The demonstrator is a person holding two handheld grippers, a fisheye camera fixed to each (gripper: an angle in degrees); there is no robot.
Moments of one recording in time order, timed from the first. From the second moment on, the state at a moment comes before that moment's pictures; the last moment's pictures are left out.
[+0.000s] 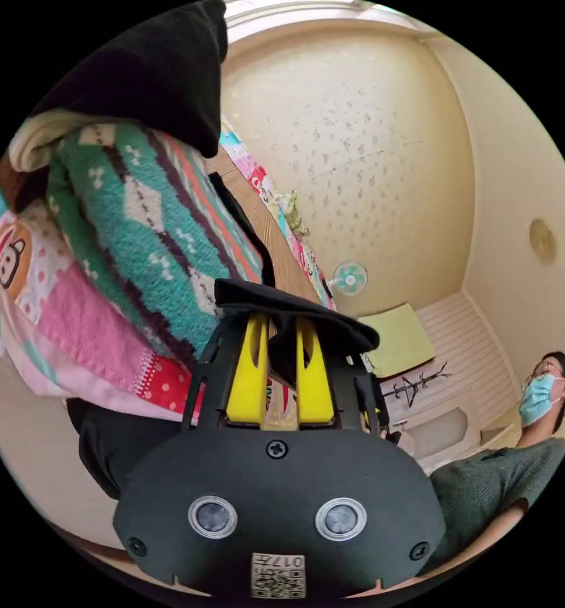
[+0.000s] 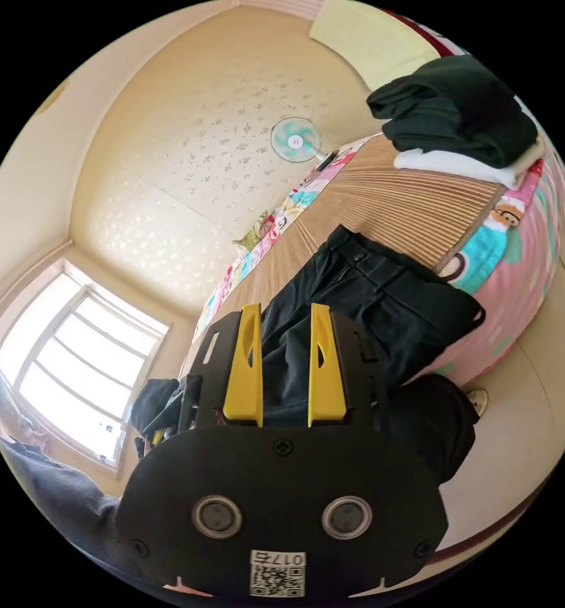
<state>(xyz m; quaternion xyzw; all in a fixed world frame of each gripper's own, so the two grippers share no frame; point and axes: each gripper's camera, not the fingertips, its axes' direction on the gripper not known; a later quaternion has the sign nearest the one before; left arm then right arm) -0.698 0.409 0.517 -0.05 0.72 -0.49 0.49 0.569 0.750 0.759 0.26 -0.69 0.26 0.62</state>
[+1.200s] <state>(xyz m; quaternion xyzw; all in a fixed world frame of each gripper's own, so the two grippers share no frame) -0.789 0.546 0.562 0.09 0.62 -0.68 0.37 0.197 0.669 0.512 0.11 -0.77 -0.40 0.49</state>
